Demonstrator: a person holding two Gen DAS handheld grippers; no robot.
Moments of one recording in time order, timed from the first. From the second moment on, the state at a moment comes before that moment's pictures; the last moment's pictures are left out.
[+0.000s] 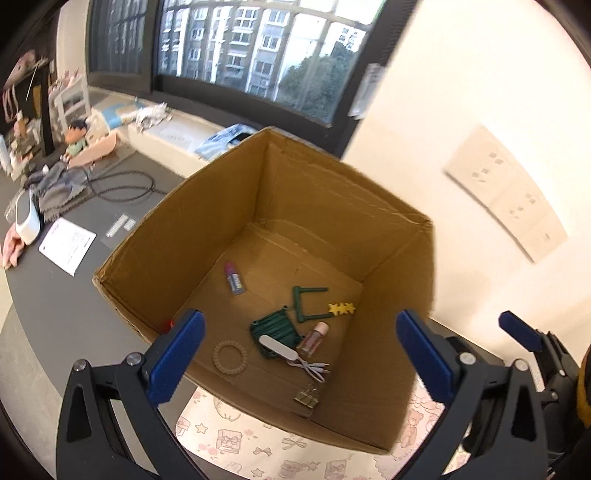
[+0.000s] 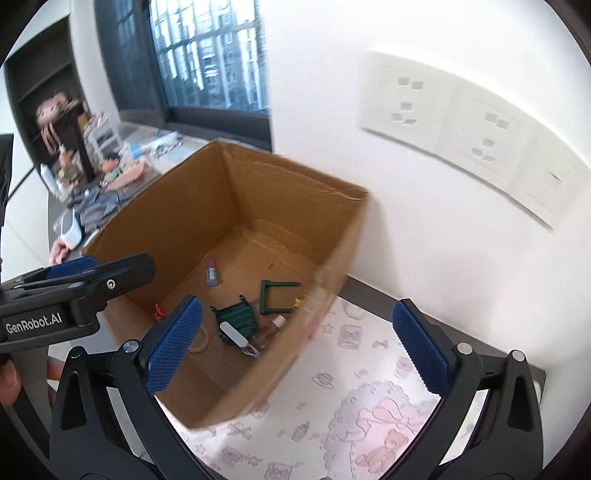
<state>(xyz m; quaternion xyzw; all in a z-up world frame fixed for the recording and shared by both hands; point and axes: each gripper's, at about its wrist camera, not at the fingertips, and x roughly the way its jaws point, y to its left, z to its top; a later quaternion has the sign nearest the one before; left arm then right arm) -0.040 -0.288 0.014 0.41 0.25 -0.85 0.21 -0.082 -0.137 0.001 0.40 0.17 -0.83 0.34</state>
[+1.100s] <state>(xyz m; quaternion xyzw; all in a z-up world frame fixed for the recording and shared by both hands) 0.020 0.021 0.050 0.47 0.00 -0.88 0.03 0.033 0.202 0.017 0.53 0.04 -0.84 0.12</state>
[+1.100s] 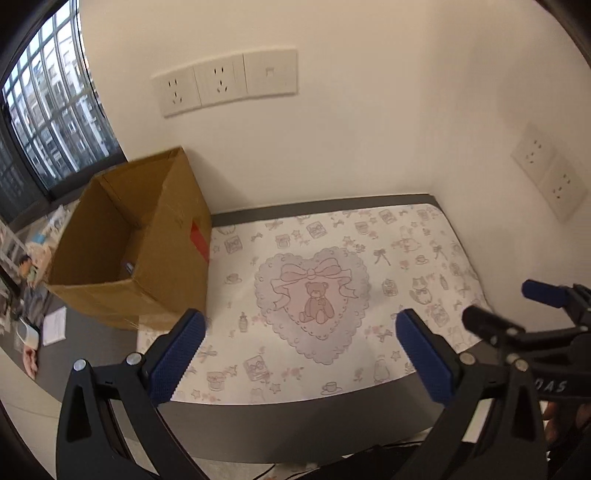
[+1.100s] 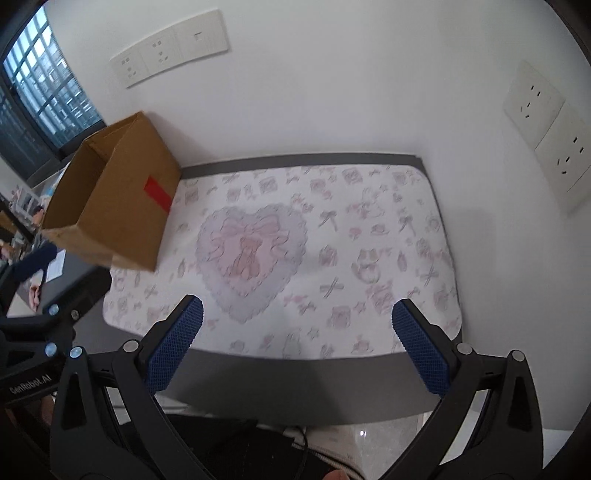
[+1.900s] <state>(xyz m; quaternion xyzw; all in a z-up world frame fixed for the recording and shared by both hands) 0.035 -0.015 0.038 0.52 0.03 -0.85 0.08 0.035 0.182 0.017 0.53 0.08 -0.83 0.13</state>
